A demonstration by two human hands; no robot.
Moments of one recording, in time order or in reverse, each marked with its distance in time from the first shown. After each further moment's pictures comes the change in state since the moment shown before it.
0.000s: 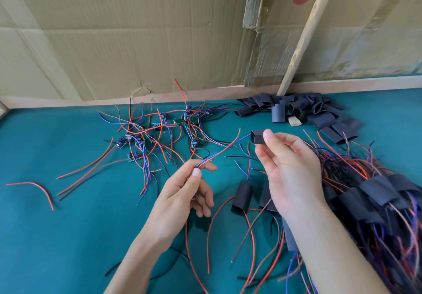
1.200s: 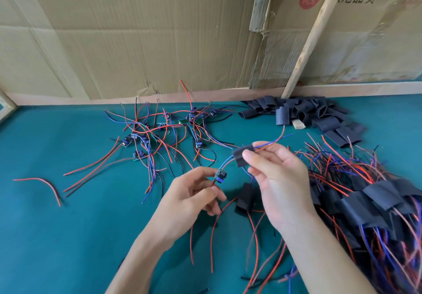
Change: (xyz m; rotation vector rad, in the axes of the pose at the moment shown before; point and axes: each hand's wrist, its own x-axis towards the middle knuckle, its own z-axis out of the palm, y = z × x) left_hand -0.002 0.002 0.001 -0.049 -0.015 -0.064; right_hand -0.014 0.015 0.004 -0.137 -0.161 0.065
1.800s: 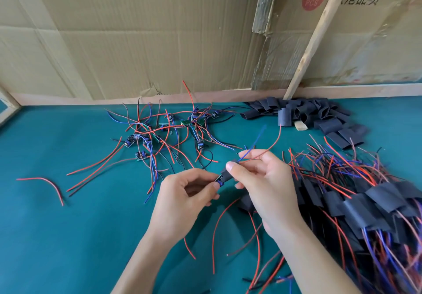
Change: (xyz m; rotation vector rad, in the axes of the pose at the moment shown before) left_hand 0.000 0.000 -0.001 0.222 0.232 0.105; right_hand -0.005 0.018 0.002 -0.491 -0.052 -0.116
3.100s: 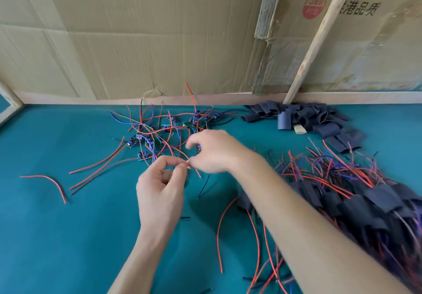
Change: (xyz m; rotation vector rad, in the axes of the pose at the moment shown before) left_hand 0.002 0.003 -0.013 0.054 0.458 0.079; right_hand 0.059 -0.054 0.074 -1.189 -0.621 -0.157
